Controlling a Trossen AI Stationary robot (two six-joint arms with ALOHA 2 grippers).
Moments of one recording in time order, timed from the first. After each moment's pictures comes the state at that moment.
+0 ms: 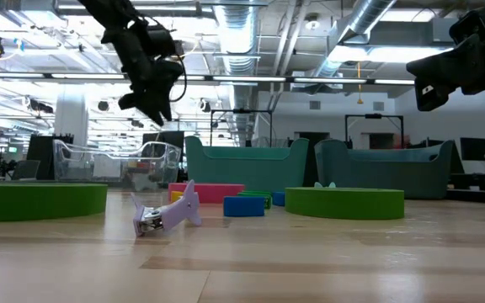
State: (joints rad) left arm 0.82 1.45 1.17 -0.79 0.16 -0.12; right arm 0.05 0.00 0.01 0.01 -0.03 0.09
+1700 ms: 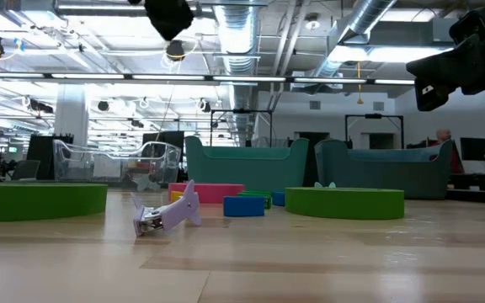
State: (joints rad) left arm -0.06 1.31 1.17 -0.66 0.17 0.06; right arm 0.05 0.00 0.01 0.01 -0.03 0.09
